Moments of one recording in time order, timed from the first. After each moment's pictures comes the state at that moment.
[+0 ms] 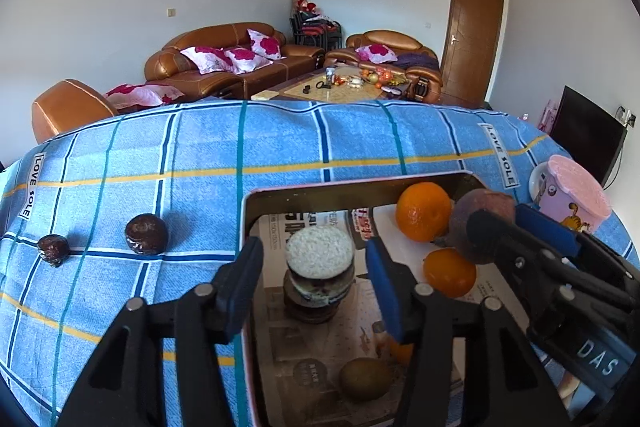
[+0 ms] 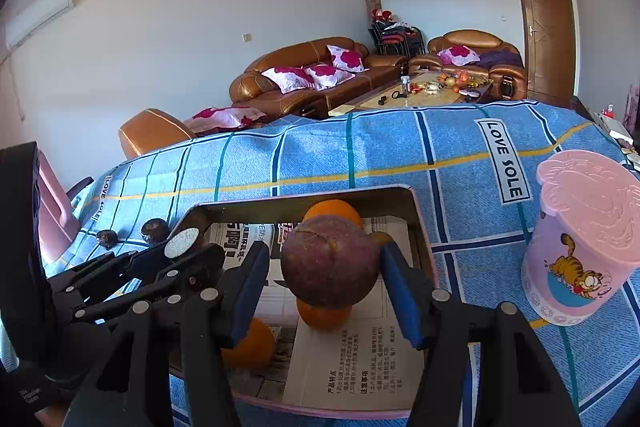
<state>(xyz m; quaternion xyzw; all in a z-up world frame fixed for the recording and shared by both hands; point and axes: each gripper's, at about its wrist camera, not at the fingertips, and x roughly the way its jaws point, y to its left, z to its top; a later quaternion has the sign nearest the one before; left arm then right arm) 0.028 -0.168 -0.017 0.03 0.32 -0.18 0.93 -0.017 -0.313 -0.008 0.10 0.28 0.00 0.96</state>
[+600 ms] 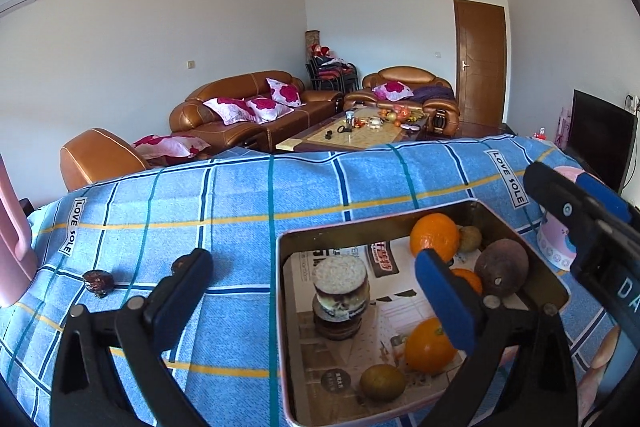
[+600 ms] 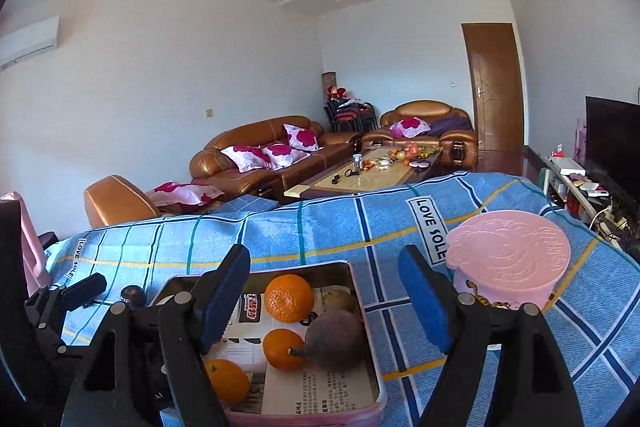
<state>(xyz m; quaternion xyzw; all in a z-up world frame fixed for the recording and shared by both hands) 0.004 -0.163 0.003 0.07 0.23 -0.13 0.96 -0.058 -0.317 0.019 0.08 0.14 -0.11 0.98</state>
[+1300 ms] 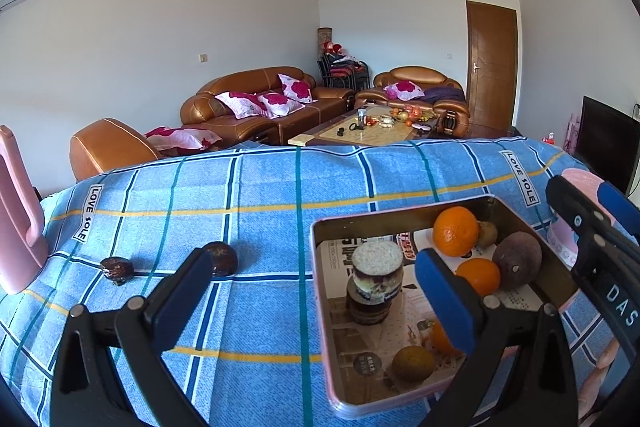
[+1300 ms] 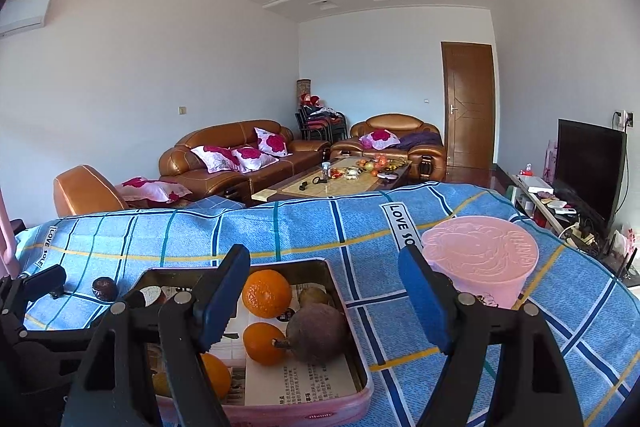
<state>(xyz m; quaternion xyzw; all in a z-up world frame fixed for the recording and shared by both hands) 0.001 -0.139 0.000 0.05 0.24 -0.11 0.96 -0.068 -0.300 0.016 0.04 0.14 -0.17 0.97</state>
